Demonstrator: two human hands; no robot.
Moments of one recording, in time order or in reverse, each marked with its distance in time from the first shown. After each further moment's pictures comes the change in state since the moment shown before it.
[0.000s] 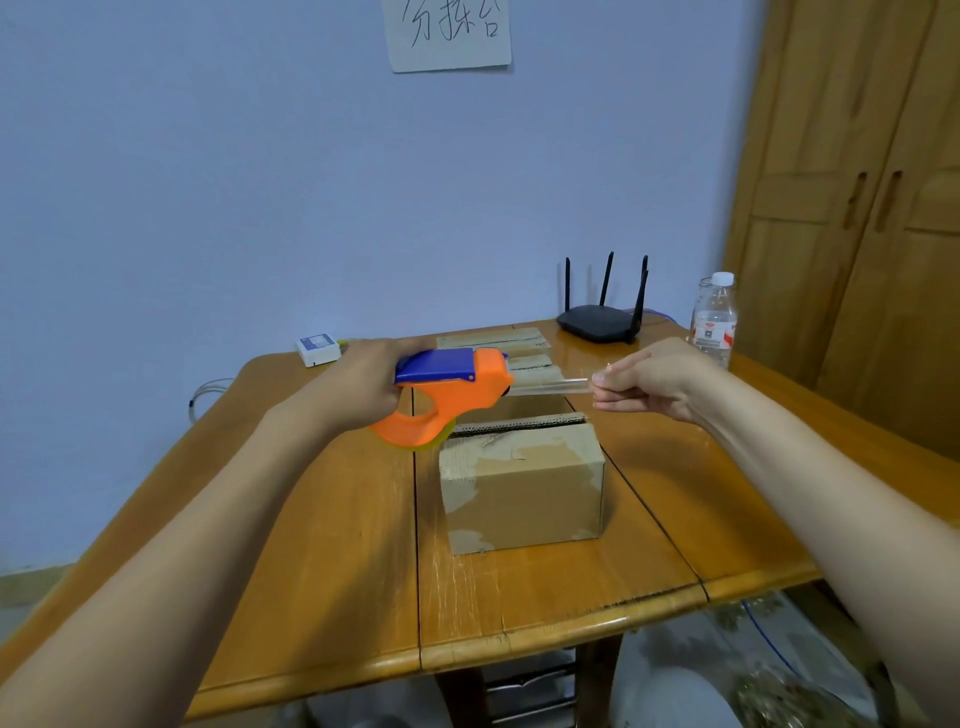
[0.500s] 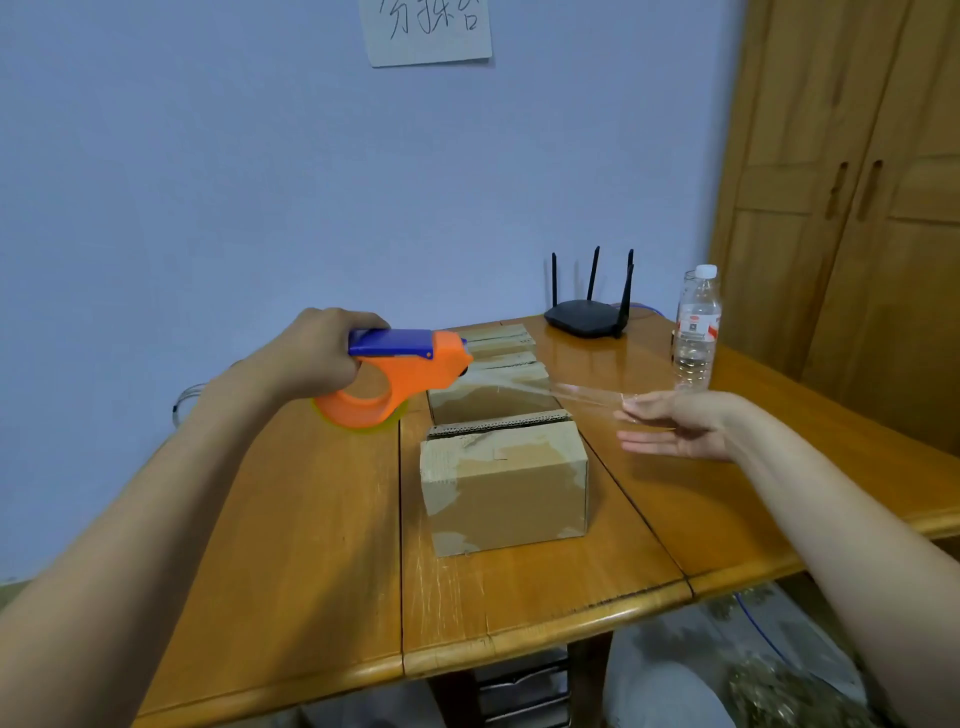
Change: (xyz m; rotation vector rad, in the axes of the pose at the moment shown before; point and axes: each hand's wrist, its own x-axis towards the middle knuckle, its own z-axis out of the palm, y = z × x) left_hand 0.013 -0.005 -0.032 0.051 0.014 -0.130; right_hand 0.013 0.049 -0.053 0.156 -0.011 0.268
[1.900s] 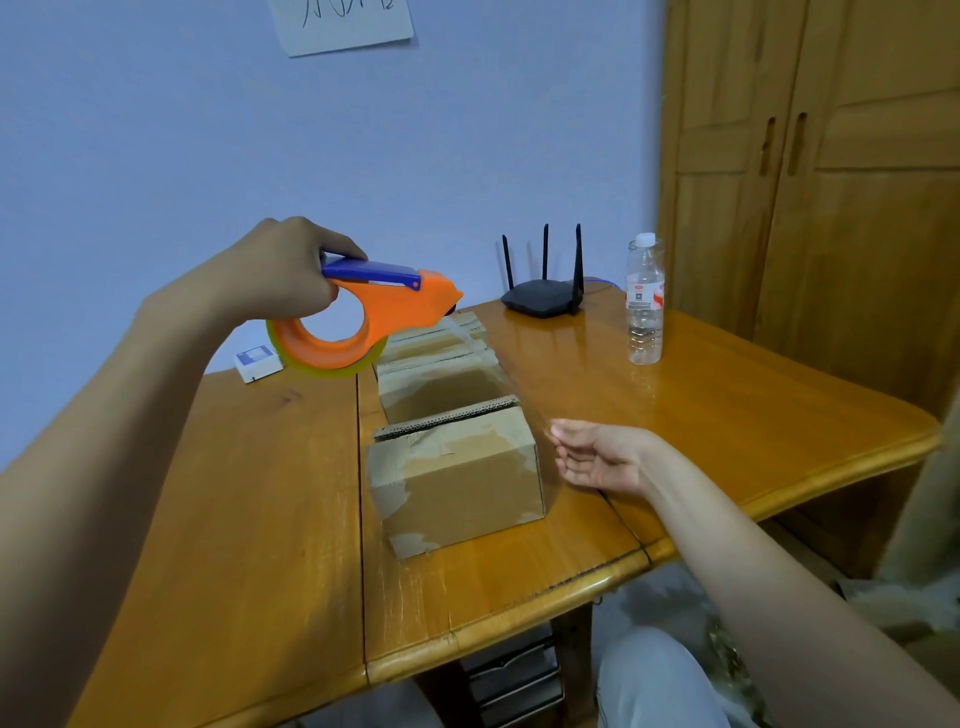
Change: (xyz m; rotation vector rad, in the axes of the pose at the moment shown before) left_hand 0.045 0.078 -0.047 0.174 0.011 0.029; right_hand 0.021 0.073 0.017 0.396 -0.121 0.082
